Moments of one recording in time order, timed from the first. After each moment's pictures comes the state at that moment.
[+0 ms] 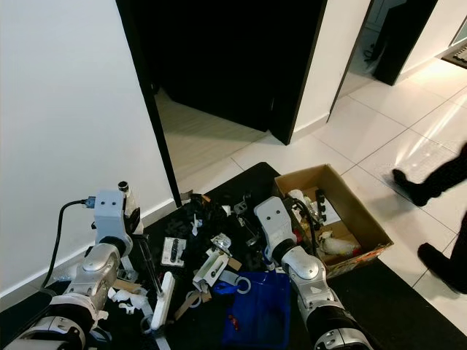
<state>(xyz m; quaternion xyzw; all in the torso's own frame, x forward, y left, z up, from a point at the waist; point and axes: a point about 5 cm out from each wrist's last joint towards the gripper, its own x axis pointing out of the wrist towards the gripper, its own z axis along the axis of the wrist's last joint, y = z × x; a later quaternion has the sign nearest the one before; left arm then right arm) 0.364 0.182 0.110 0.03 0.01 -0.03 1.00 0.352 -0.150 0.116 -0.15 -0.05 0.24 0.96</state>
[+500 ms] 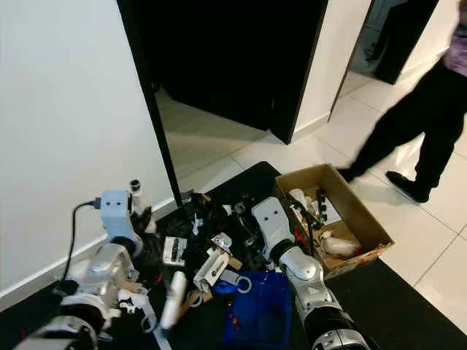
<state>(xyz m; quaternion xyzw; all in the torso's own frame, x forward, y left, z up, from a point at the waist) 0.357 0.118 0.098 -0.12 0.02 -0.14 0.98 0.352 -0.141 0.116 -0.15 -0.06 0.24 0.96</state>
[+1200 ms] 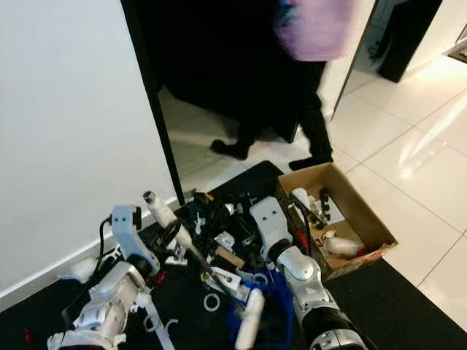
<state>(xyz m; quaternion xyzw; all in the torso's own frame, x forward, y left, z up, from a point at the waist) 0.324 0.143 0.124 -0.17 -0.03 -0.24 0.96 0.352 -0.137 0.117 -0.14 -0.06 0.24 0.96</state>
